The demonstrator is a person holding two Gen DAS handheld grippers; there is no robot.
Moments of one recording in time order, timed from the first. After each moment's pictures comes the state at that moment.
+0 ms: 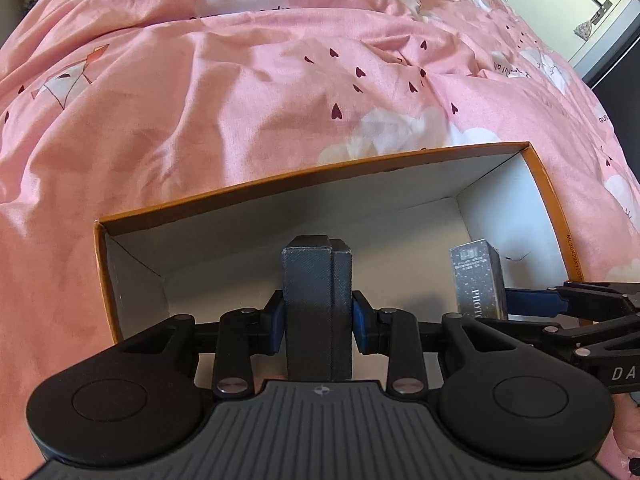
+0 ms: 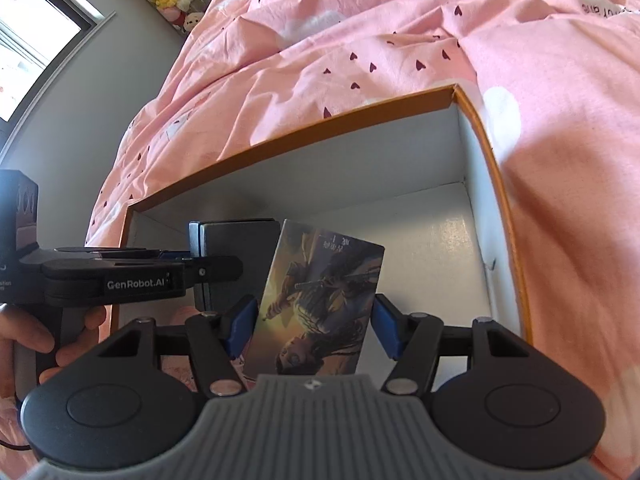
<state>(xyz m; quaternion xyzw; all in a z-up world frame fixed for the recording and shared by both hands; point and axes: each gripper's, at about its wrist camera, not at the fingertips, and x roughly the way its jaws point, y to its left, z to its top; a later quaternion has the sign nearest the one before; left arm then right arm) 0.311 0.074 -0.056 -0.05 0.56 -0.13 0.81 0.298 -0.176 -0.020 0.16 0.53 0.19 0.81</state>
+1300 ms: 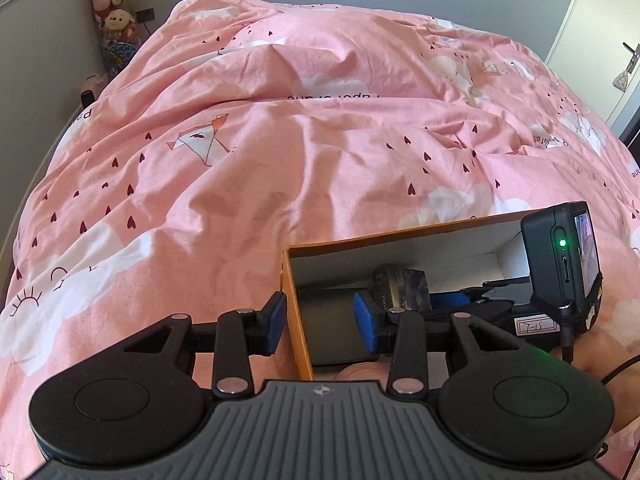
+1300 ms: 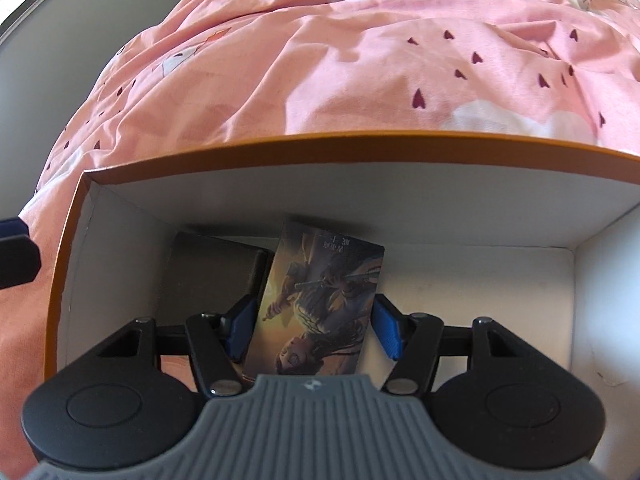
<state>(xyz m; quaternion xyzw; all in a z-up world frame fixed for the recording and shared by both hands) 0.261 0.124 0.019 -0.04 0.48 -0.02 0.87 0.354 -0.066 -0.060 0.03 0.55 0.20 0.81</state>
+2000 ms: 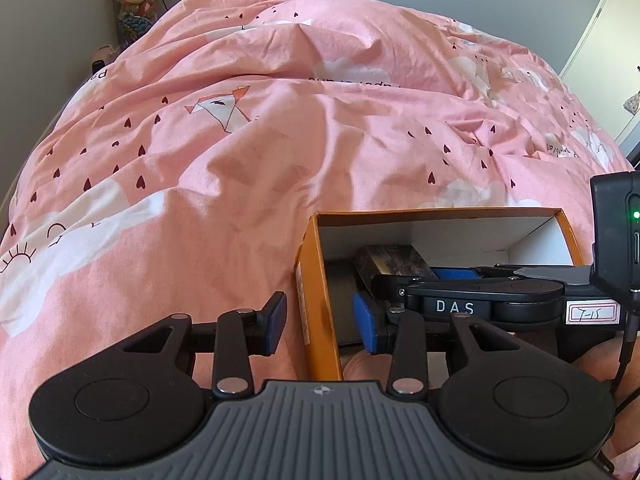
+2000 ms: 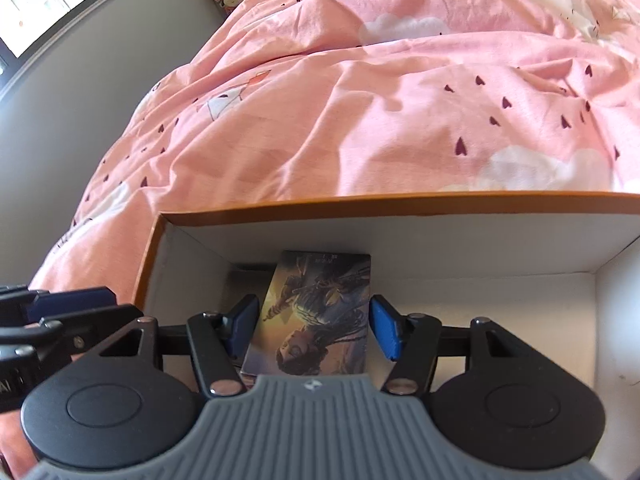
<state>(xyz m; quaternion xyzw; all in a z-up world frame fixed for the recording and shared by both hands) 0.250 0.144 -0.002 -0.08 0.49 -0.01 0.87 0.343 -0.049 -0.032 0.07 0.50 0.22 0.83</state>
